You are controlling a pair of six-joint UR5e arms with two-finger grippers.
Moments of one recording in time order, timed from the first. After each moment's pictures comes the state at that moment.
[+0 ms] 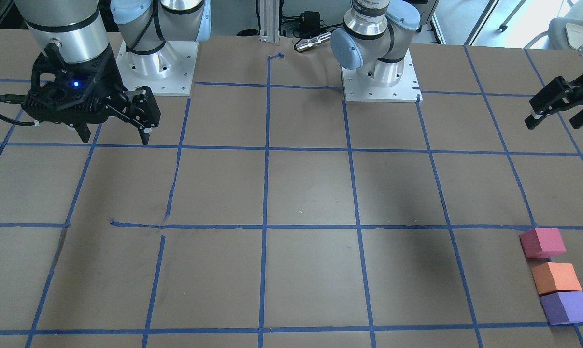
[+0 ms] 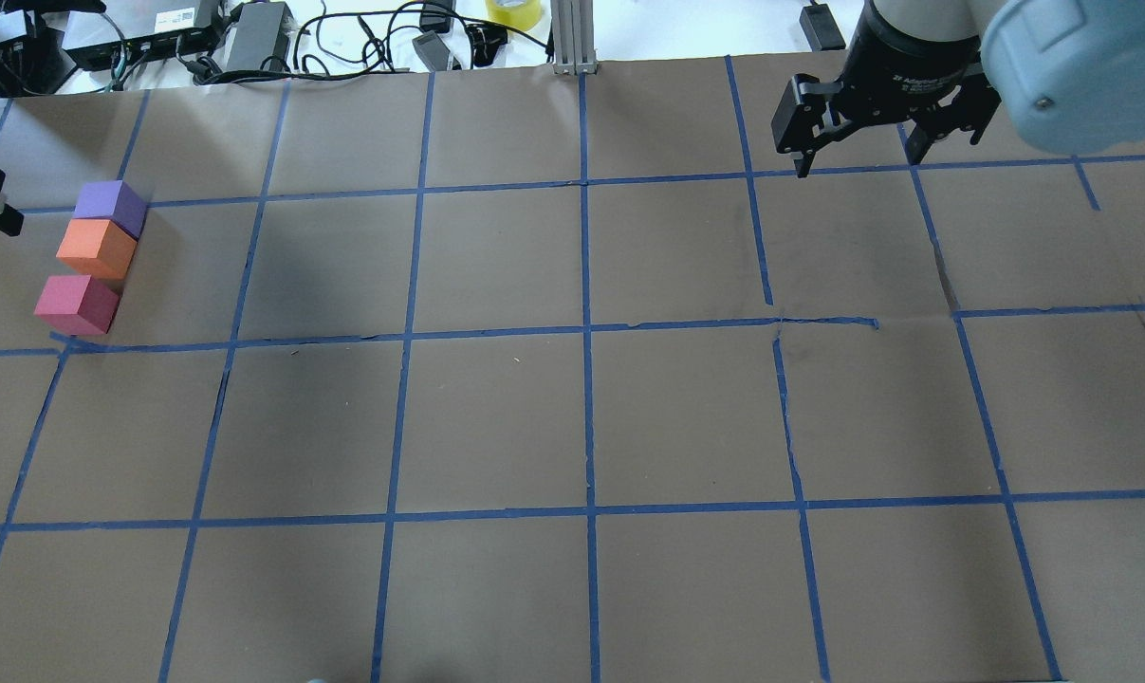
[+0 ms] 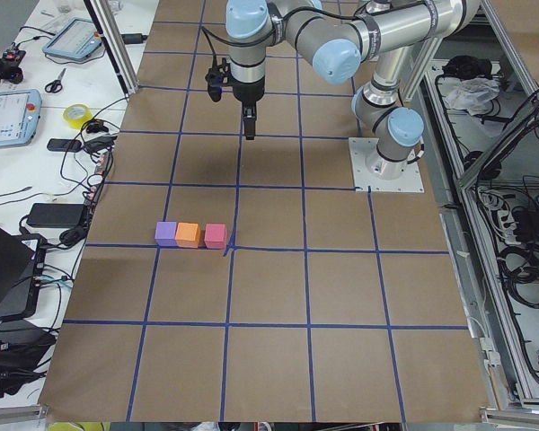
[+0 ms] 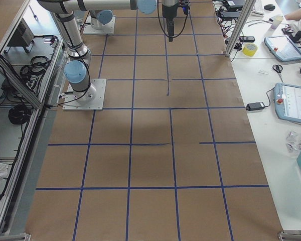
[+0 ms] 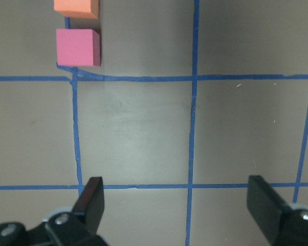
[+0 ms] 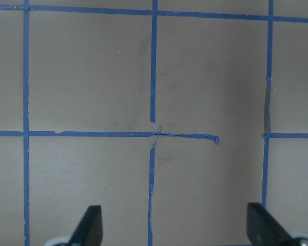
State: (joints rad) left arm -1.06 -1.57 -1.51 -1.63 1.53 0.40; right arm 1.61 -1.53 1.52 -1.67 -1.64 0.01
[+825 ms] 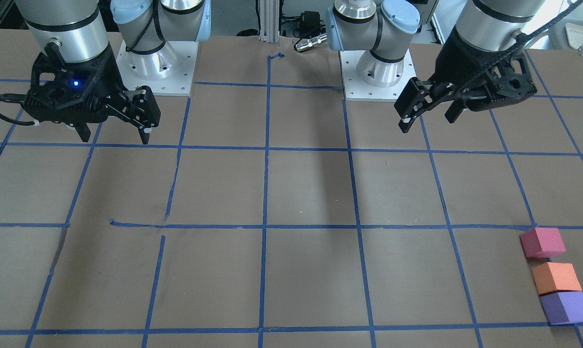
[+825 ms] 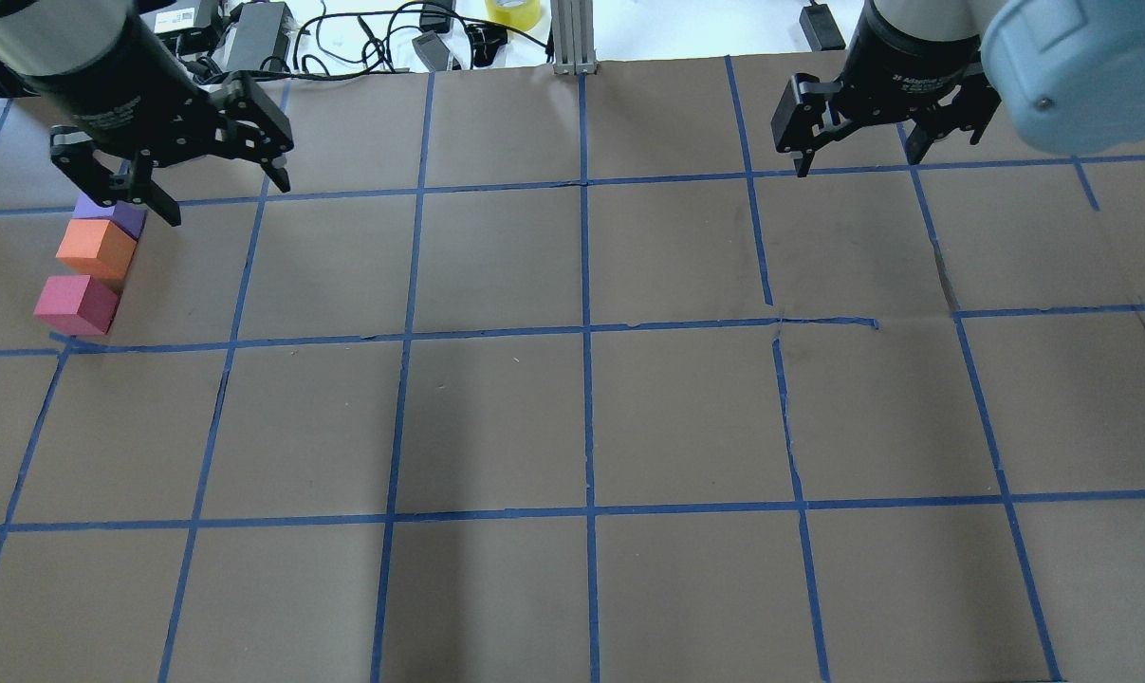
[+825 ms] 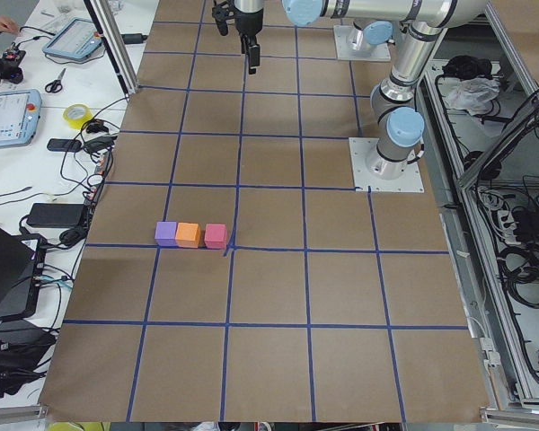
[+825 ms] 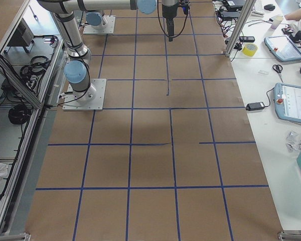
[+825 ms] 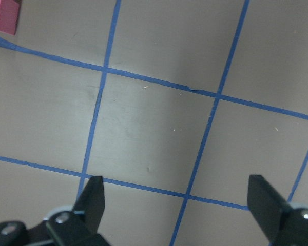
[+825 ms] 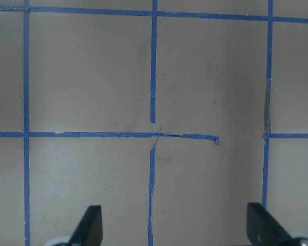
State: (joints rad) left arm -1.52 -1.57 -1.51 -1.59 1.55 -0.24; right arm 1.61 -1.53 1.52 -1.68 -1.64 0.01
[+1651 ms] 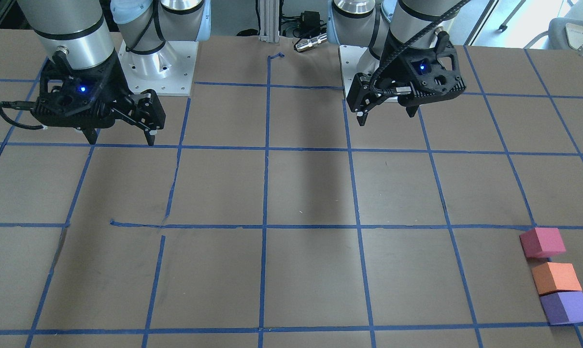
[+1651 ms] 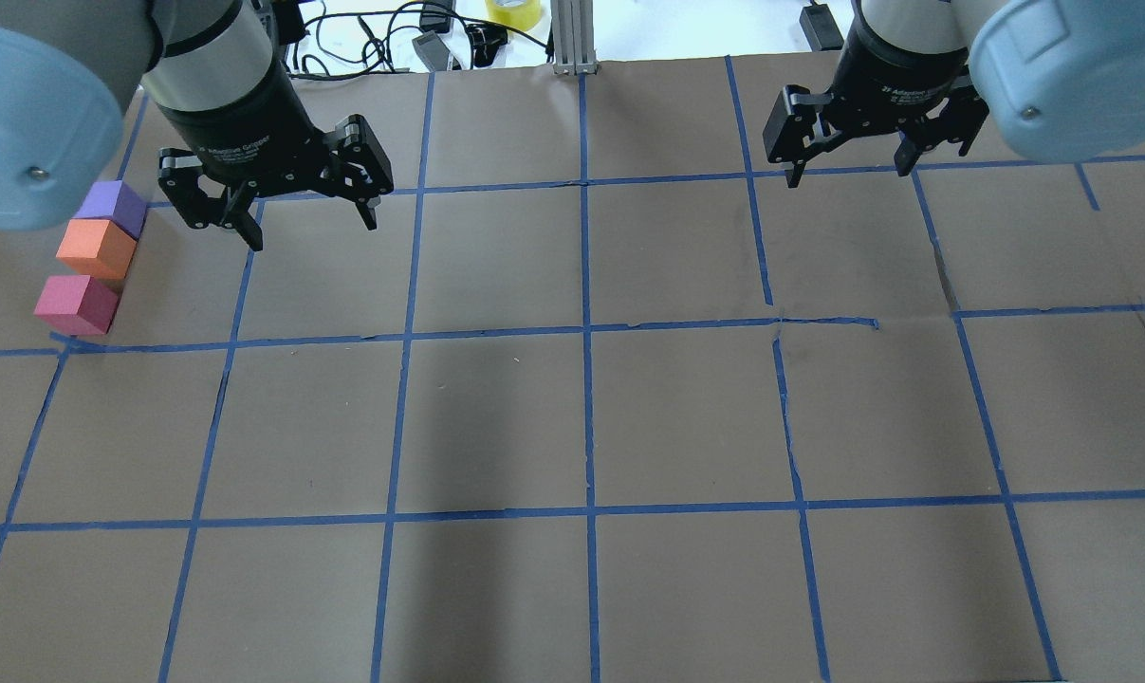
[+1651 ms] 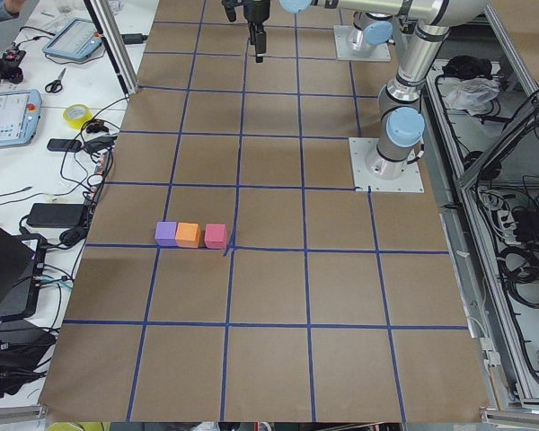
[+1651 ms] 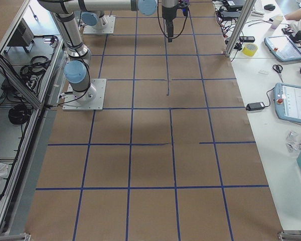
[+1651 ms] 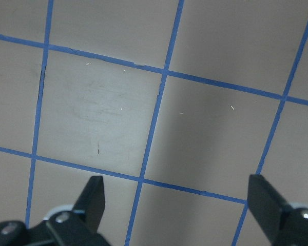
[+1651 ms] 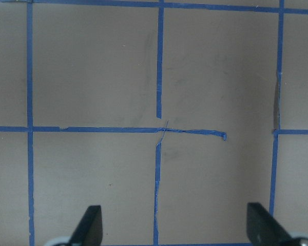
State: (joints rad) left arm -1.67 -1.58 -1.52 -1.60 1.63 -0.28; right arm 1.61 -1.52 1.54 -1.67 -1.63 0.01
